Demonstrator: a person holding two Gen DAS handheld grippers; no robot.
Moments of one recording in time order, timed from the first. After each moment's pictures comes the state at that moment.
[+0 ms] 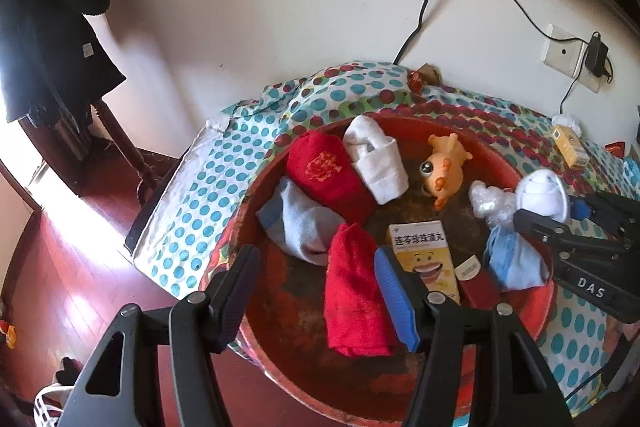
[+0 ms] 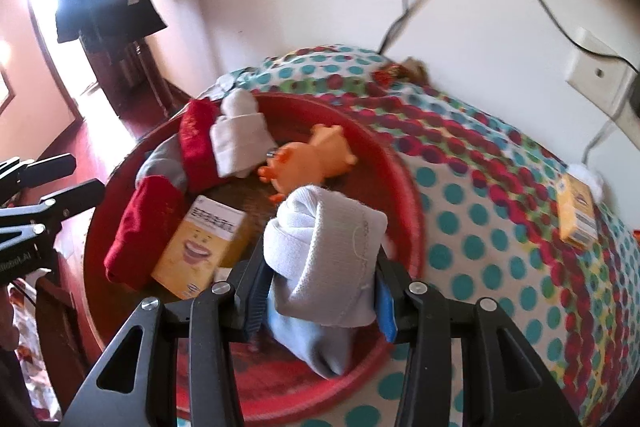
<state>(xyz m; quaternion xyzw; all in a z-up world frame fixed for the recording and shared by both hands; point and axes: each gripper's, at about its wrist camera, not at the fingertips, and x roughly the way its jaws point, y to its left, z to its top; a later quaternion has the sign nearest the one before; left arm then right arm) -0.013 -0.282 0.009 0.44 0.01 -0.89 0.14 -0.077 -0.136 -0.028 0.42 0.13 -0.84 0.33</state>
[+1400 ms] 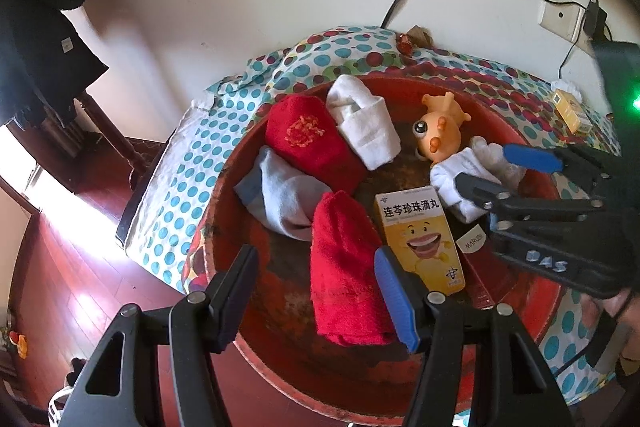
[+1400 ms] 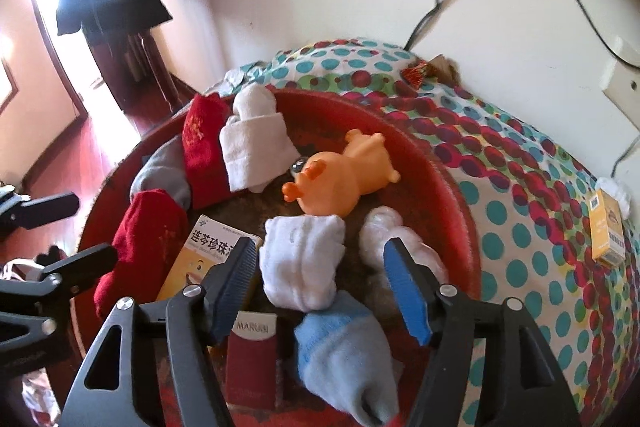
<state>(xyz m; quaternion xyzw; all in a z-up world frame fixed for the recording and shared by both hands) -0.024 -0.274 -0.015 0.48 0.00 -0.87 0.11 -0.086 -0.163 -0.043 0.42 0.13 -0.84 0.33</state>
